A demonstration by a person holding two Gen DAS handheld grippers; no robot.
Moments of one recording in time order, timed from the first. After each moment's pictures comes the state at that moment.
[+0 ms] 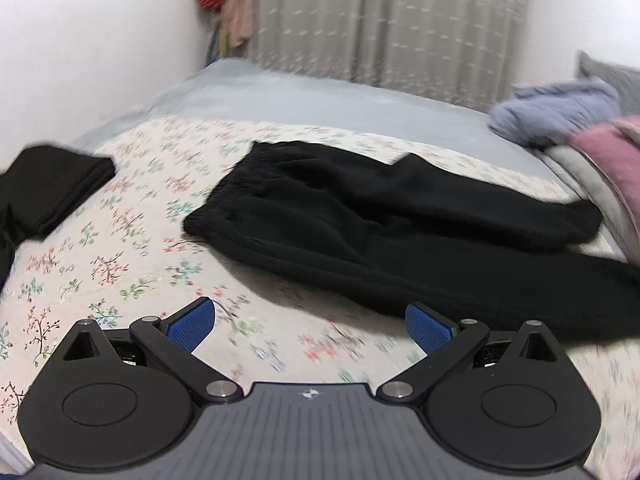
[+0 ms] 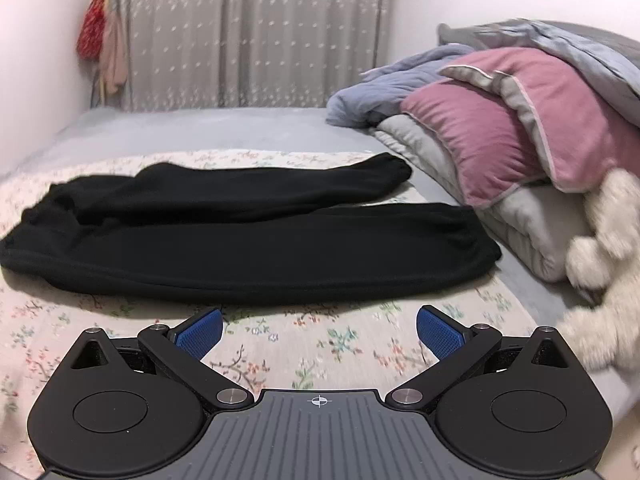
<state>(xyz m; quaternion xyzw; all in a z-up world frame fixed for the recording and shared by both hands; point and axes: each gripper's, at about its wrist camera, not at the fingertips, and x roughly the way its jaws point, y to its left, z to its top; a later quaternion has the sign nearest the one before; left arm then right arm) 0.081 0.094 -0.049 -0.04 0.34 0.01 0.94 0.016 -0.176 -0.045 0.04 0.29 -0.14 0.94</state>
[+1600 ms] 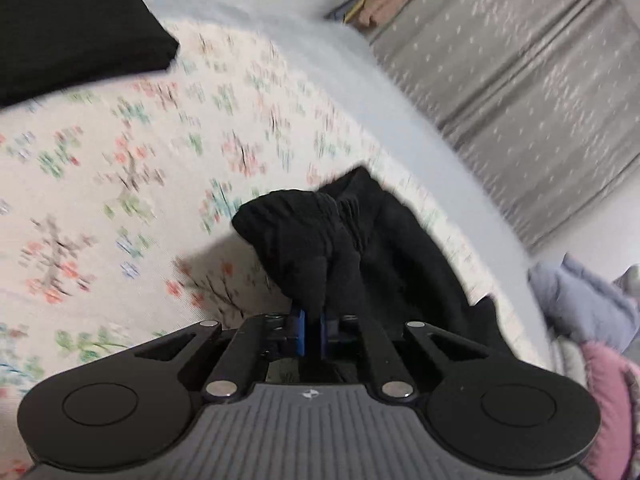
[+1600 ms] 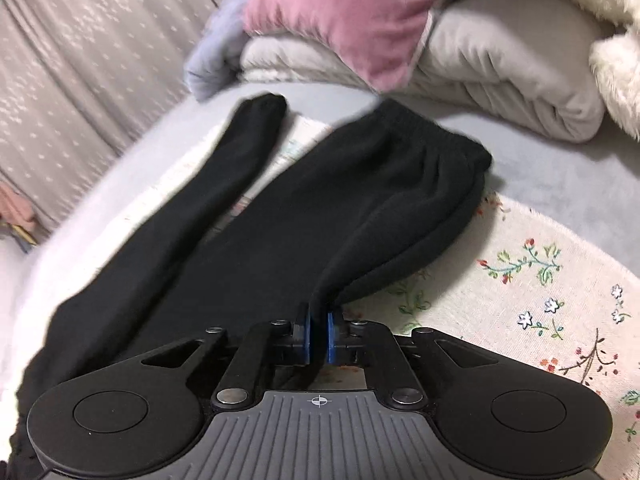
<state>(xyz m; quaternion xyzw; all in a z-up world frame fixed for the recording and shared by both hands) 0.208 0.225 -0.081 -0.35 0.33 0.06 0.87 0.100 -0.359 -0.104 0.31 0.35 -0.24 0.85</state>
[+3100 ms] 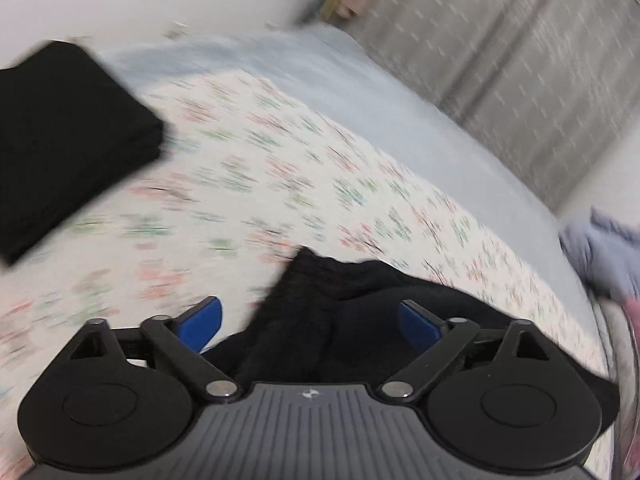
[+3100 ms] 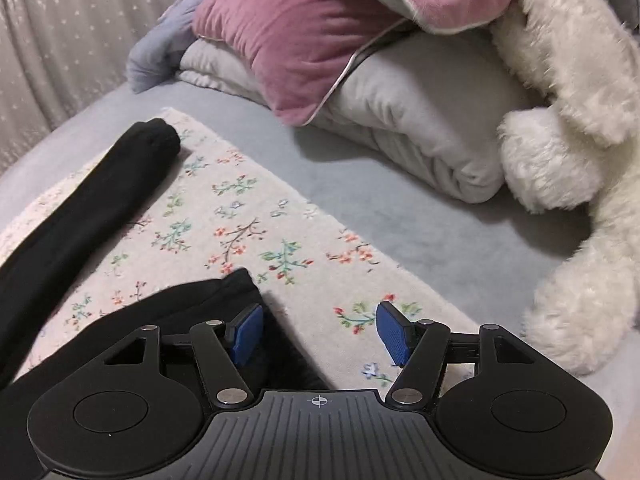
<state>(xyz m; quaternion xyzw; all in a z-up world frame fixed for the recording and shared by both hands) 0.308 0.258 -0.086 -0.23 0.37 0.04 0.90 0.083 -0.394 -0.098 0.21 0.41 -0.33 0.82</state>
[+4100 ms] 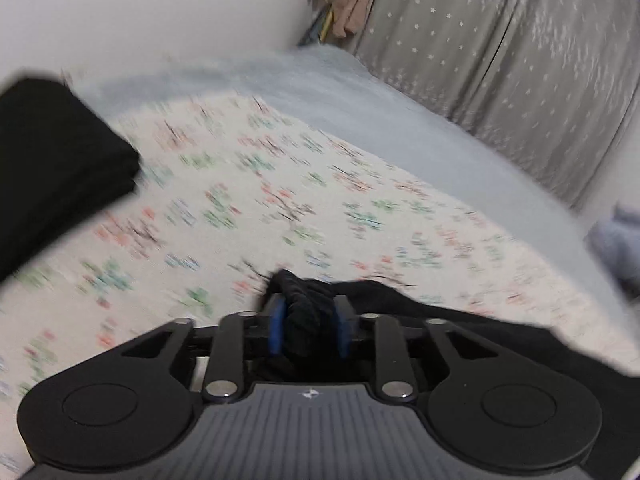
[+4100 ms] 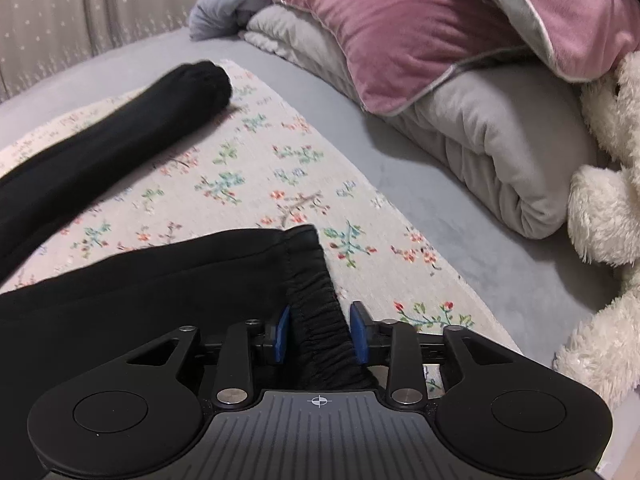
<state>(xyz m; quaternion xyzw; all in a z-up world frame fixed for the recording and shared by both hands) 0.342 0.263 -0.104 -0.21 0.33 0.07 0.92 0.113 -0.356 -0.108 0.09 0.46 -0.31 0.83</state>
